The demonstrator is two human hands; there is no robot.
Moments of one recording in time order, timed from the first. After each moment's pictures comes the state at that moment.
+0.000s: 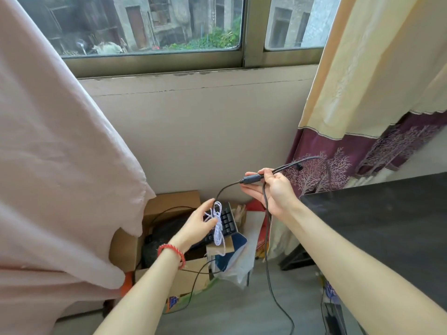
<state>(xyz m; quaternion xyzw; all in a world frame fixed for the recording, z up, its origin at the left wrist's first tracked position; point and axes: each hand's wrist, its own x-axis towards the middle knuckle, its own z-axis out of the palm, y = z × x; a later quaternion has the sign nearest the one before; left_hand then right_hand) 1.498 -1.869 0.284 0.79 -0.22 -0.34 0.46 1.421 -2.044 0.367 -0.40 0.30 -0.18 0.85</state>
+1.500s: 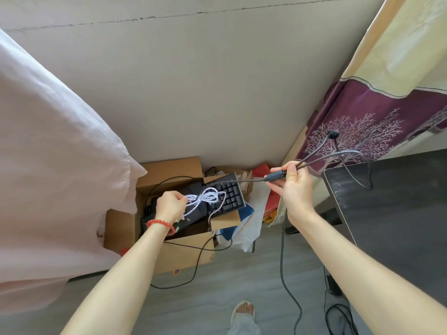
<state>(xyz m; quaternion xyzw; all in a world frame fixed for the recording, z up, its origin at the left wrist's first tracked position) 1.578 -1.859 0.192 0.92 -0.04 -0.25 0.30 1.437 -2.061 0.272 -0.54 0.43 -0.24 0.68</state>
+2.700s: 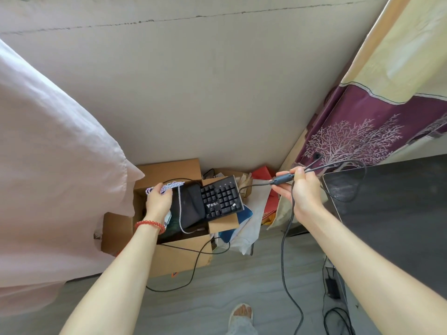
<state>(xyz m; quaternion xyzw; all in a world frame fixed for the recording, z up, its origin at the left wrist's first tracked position) 1.605 -1.850 0.178 0.86 0.10 -0.23 0.45 1.439 -2.086 0.272 -0.48 0.49 -0.21 0.70</state>
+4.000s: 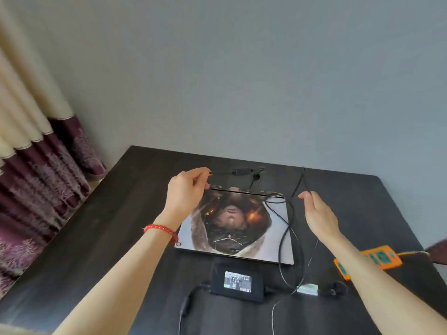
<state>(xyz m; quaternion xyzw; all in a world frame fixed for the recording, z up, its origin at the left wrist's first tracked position) 0.985 -2.230 0.435 0.52 -0.73 -0.25 0.38 0.707 -2.138 0.379 -0.44 0.83 -0.30 0.17</state>
